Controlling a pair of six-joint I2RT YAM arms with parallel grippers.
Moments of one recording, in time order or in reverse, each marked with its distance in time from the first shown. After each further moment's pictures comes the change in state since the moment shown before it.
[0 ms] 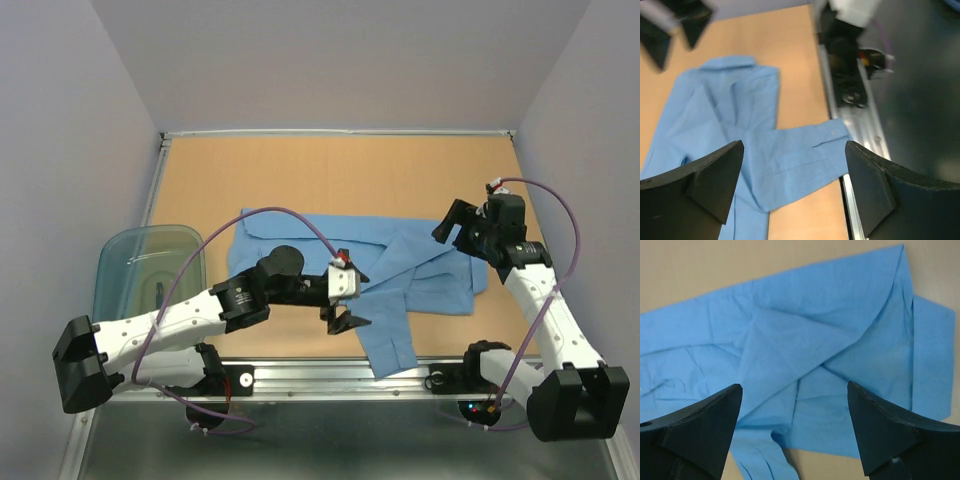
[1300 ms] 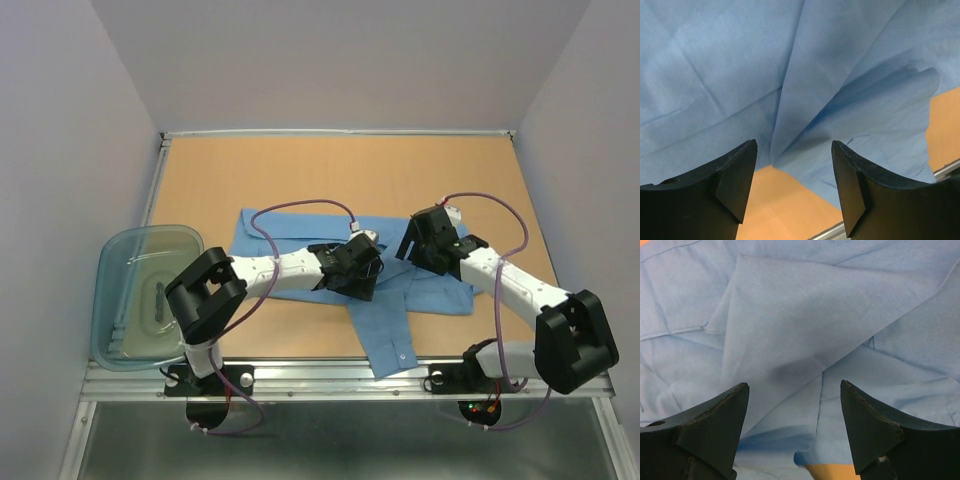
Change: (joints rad) left arm 0.045 0.710 0.368 -0.449 -0.691 -0.964; right arm 0.429 0.303 -0.043 0.021 0.389 0.315
